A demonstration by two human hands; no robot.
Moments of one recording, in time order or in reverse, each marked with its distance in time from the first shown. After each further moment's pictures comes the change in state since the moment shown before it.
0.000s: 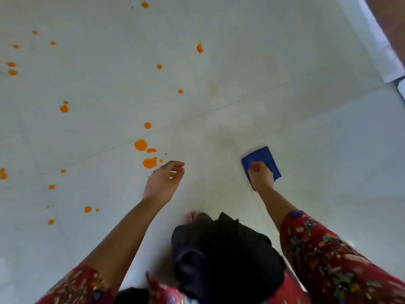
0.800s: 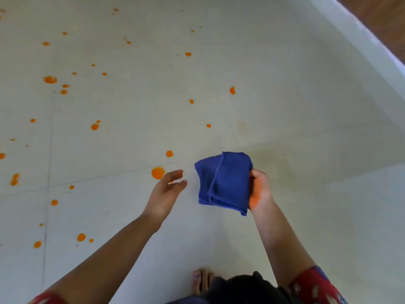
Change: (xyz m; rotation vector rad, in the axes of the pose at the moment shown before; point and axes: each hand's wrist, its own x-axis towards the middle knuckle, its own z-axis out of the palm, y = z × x) left_hand 0.053 -0.034 0.001 -0.462 0.200 -0.037; right_hand -0.010 -0.129 0.037 1.269 -0.629 0.143
